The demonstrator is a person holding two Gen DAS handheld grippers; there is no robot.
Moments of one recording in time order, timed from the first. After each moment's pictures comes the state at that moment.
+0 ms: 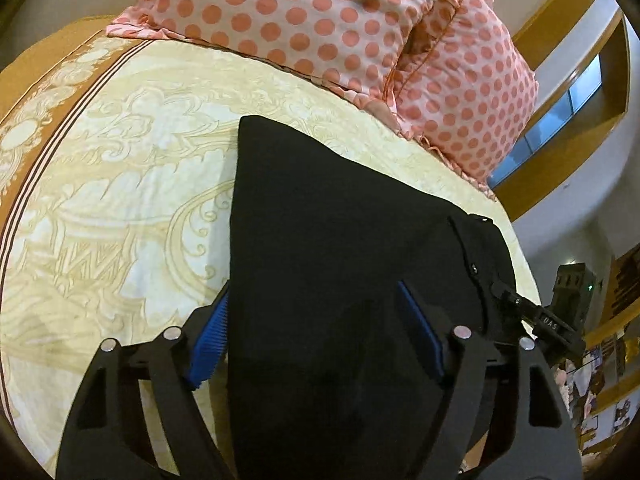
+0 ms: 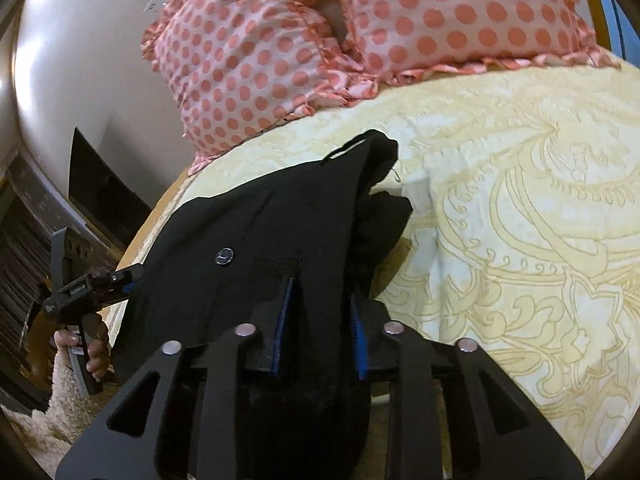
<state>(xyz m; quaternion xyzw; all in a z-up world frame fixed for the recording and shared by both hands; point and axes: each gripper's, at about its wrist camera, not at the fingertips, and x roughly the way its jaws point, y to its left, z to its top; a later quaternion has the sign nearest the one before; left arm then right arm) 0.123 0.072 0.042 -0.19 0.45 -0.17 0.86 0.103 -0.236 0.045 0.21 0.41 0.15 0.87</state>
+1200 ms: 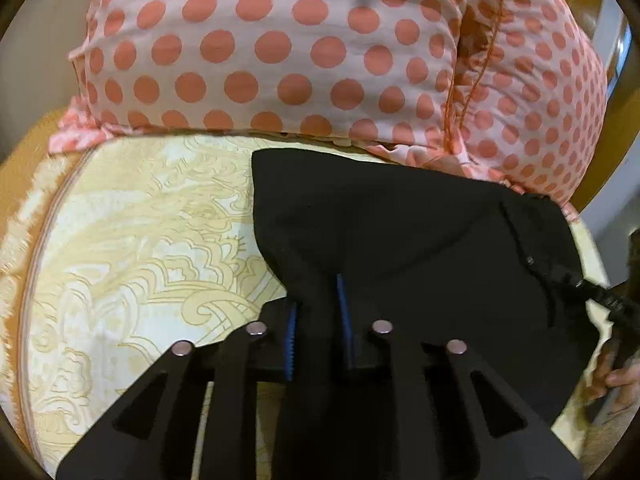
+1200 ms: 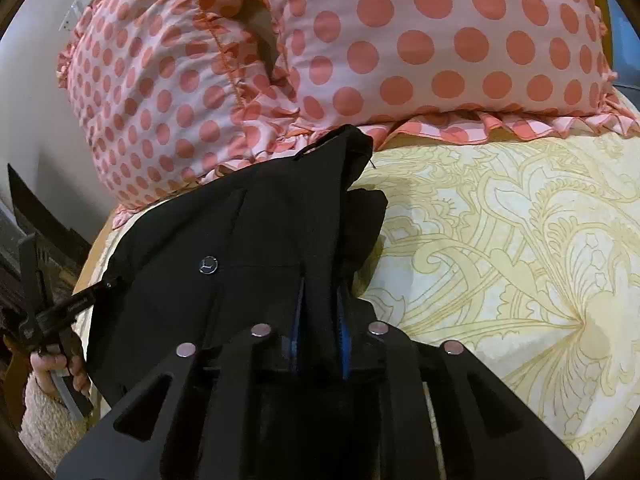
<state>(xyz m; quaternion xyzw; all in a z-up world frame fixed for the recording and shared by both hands) 0.293 0.027 0.047 -0.05 0.44 -0.08 0.89 0.263 -0.273 0.059 0.16 0.44 0.05 0.88</state>
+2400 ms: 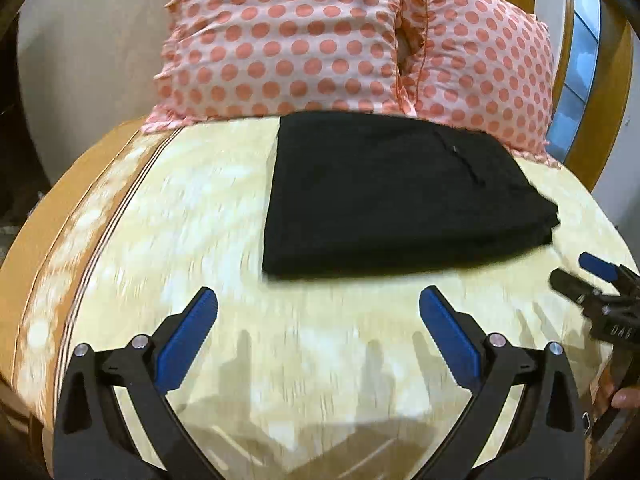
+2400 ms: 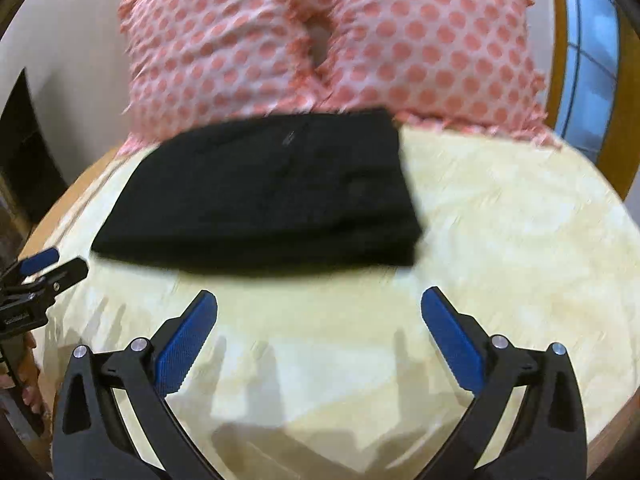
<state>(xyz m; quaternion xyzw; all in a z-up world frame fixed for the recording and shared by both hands) 0.076 -0.001 0.065 -0.01 0.38 -0.02 0.92 0.087 -0.169 0.065 0.04 0.40 0.01 0.91</state>
